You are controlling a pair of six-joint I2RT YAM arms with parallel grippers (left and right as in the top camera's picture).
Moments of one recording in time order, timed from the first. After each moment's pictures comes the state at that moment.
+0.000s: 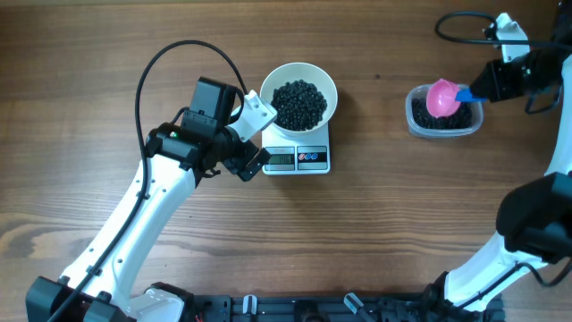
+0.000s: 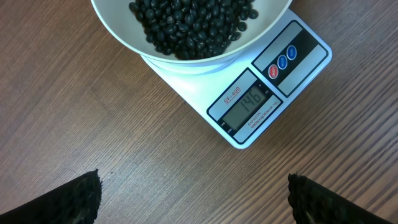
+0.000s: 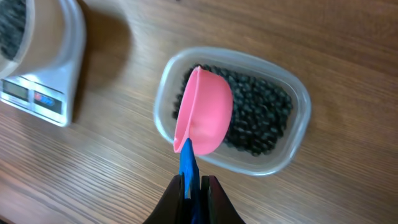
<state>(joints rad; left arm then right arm) -0.36 1.42 1.12 -0.77 0.11 0.45 -0.33 1.96 1.98 -1.45 -0.35 -0.61</state>
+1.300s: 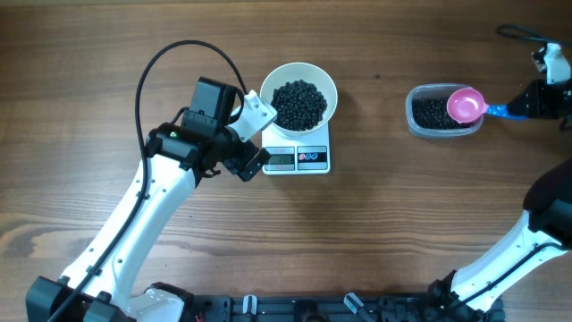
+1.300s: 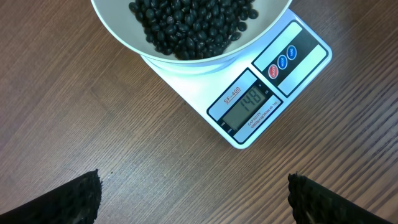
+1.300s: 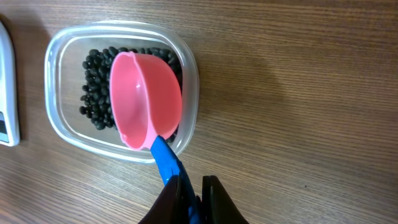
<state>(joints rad) -0.36 1.42 1.12 -0.77 0.11 0.45 -0.60 2.14 1.98 -1.37 -0.43 -0.67</state>
